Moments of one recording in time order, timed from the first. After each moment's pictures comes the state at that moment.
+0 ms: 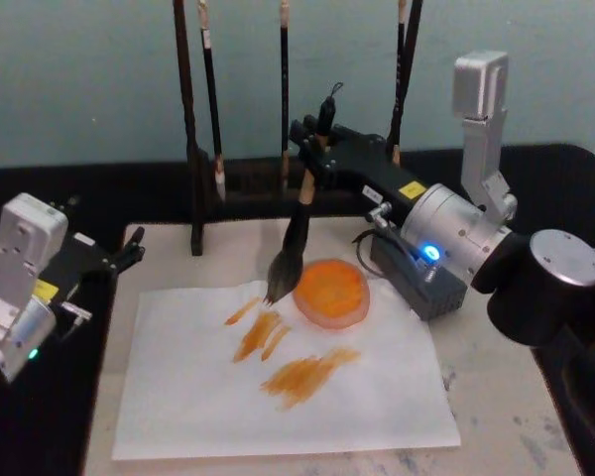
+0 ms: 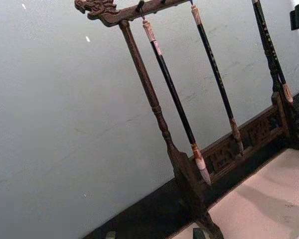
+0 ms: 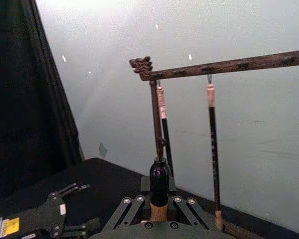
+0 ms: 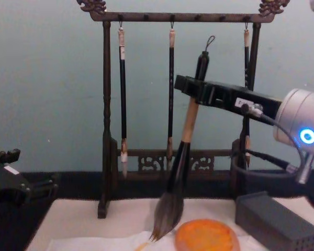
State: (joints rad) left arm -0.20 0.60 0.45 -1.41 -0.25 -0.12 0.03; right arm 0.40 0.29 -0.46 -1.44 0.60 0.05 0.38
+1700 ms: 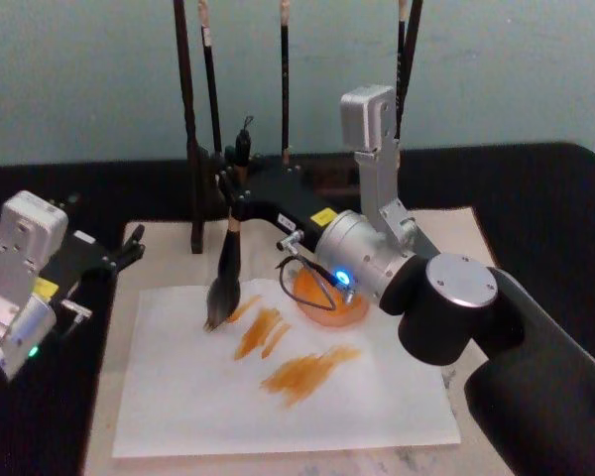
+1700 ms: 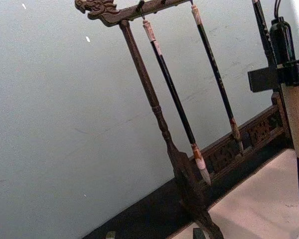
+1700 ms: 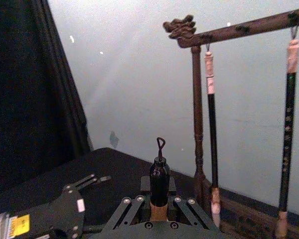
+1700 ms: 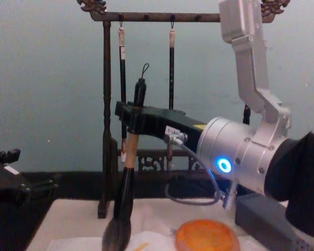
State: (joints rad) left arm -0.20 0.60 0.45 -1.41 -0.25 -0.12 0.03; right arm 0.41 0.09 -0.49 -1.31 0.42 0.02 0.35
